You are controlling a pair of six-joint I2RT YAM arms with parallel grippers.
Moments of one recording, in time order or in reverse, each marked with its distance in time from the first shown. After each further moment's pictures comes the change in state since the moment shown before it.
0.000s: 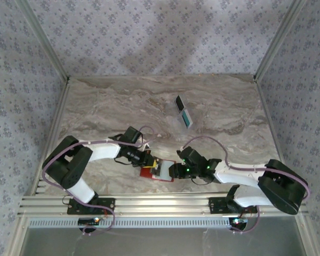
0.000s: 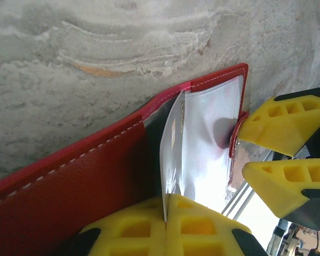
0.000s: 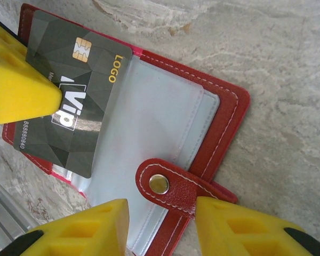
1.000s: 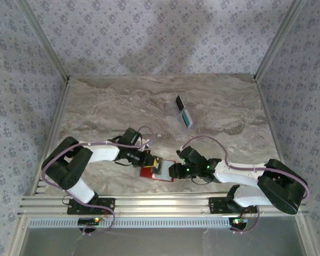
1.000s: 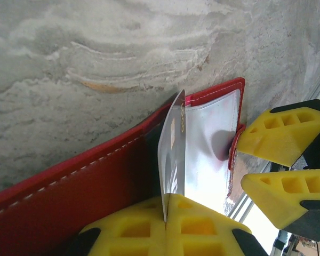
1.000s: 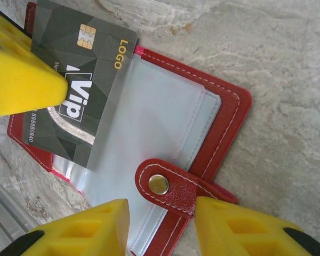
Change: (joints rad) left arm -0.003 -0.010 -0.053 0.121 -0.011 -0.058; right arm -0.005 0.005 0.003 -0.003 -0.008 -0.019
